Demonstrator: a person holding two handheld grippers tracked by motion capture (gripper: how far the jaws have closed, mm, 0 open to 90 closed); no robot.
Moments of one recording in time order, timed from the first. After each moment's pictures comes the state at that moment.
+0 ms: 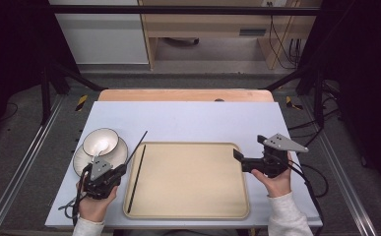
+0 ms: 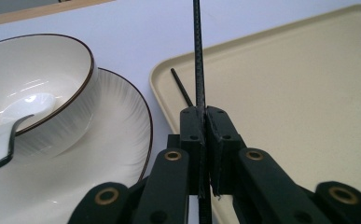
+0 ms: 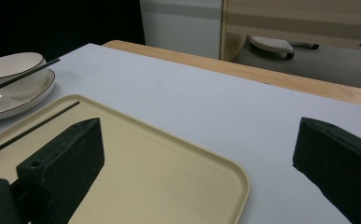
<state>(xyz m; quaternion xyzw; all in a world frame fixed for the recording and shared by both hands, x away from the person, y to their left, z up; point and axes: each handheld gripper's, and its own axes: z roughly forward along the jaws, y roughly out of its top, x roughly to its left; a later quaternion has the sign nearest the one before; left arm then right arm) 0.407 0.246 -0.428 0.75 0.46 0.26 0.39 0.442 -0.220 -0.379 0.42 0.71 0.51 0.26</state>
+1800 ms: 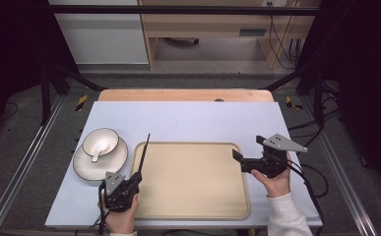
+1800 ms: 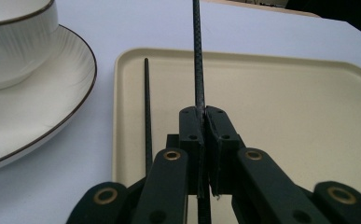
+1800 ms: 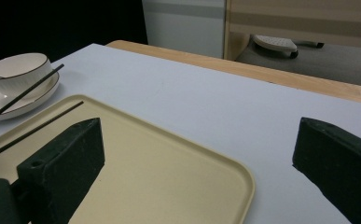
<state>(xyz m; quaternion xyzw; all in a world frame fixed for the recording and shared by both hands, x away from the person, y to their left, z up) 0.380 0.193 -0.458 0.64 0.56 0.26 0.45 0.442 -0.219 -0.380 0.42 0.71 0.51 0.25</state>
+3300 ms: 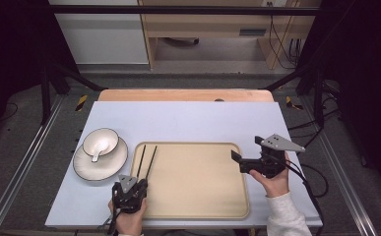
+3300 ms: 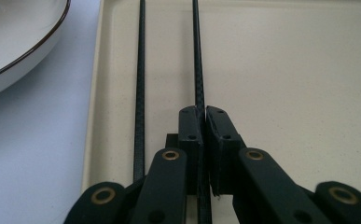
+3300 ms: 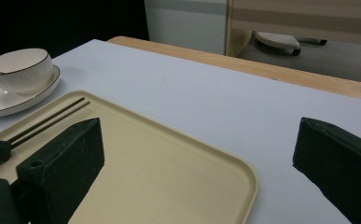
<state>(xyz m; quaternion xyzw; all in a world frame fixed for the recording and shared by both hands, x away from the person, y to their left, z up) 0.388 0.176 -0.487 0.68 0.58 0.25 0.38 0.444 -0.216 -0.383 0.42 0.71 0.51 0.24</state>
